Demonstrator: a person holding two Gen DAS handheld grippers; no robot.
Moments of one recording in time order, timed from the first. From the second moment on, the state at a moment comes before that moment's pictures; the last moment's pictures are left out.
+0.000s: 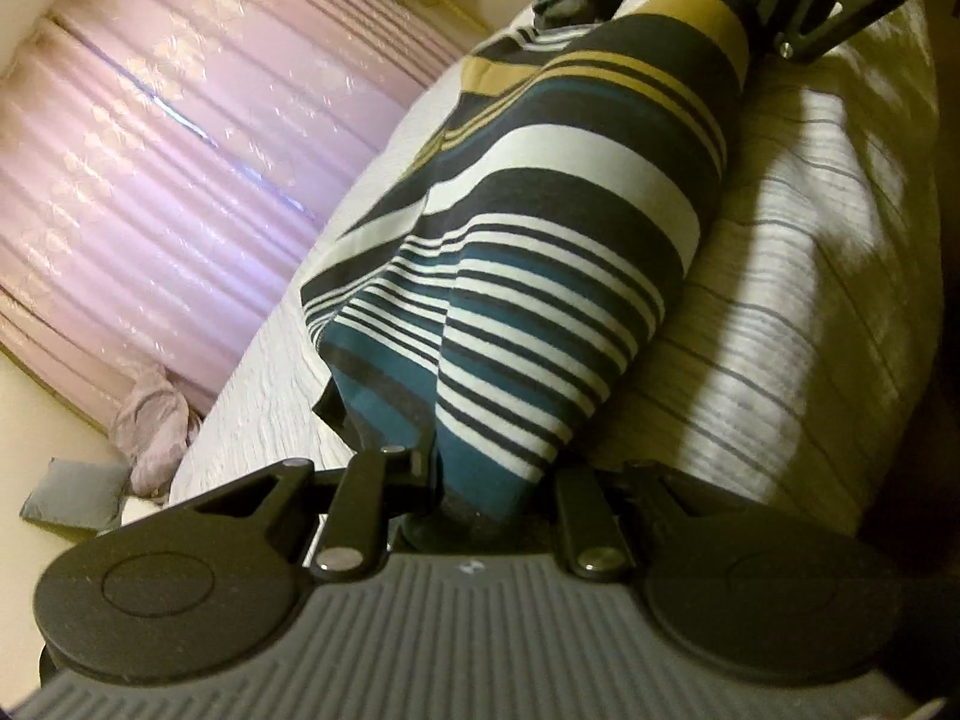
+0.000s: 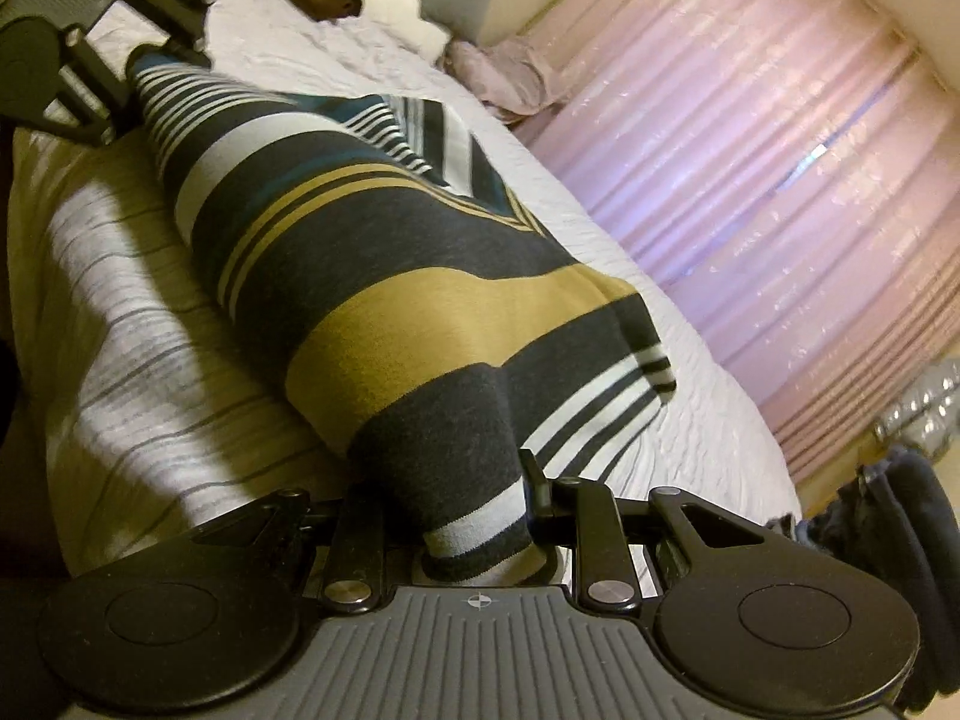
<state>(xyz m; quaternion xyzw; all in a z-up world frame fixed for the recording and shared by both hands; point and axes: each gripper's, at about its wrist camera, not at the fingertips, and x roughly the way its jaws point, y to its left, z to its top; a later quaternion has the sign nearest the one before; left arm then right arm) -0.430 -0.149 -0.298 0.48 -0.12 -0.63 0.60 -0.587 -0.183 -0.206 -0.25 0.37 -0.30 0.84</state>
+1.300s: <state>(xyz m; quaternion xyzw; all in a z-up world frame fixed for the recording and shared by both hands) -0.269 -0.313 -0.223 0.18 0.31 -0.73 0.58 -0.636 -0.345 -0.096 0.25 0.21 -0.30 0.90</state>
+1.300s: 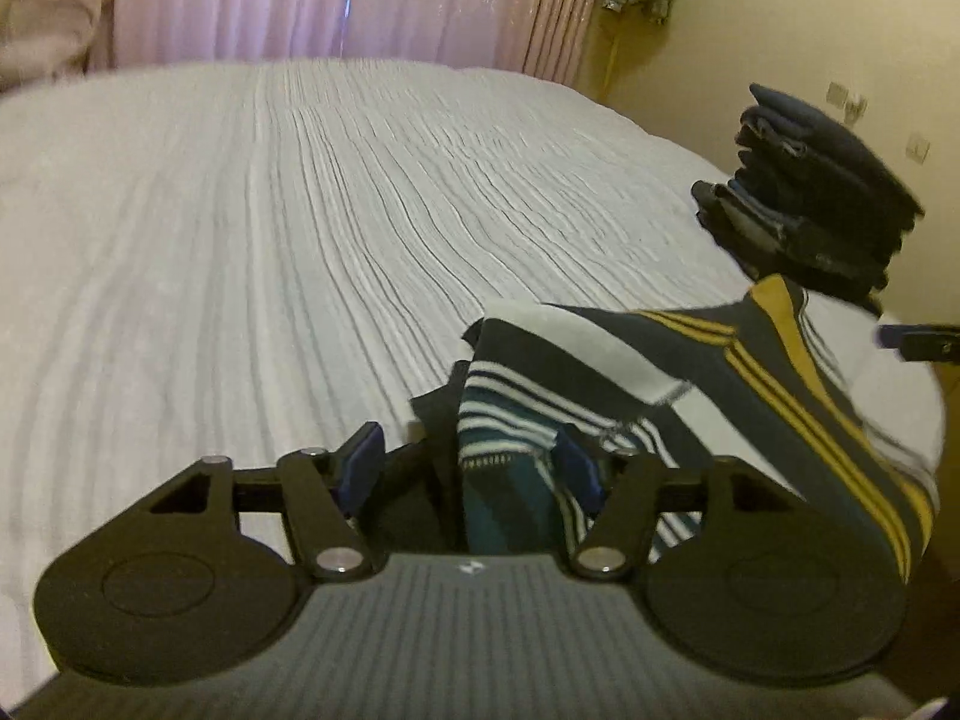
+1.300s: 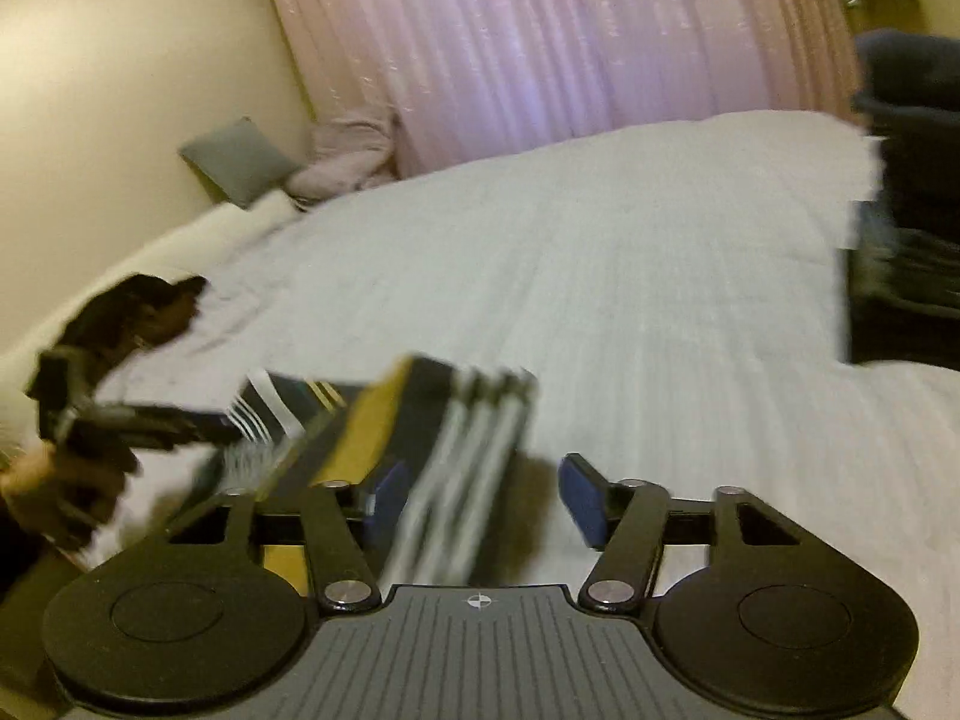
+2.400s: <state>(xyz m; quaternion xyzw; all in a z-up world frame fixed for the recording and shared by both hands) -0.247 -0.360 -0.246 0.17 0.34 -0.72 0.58 -0.608 -0.440 -0.159 0.39 0.19 -0.30 0.85</state>
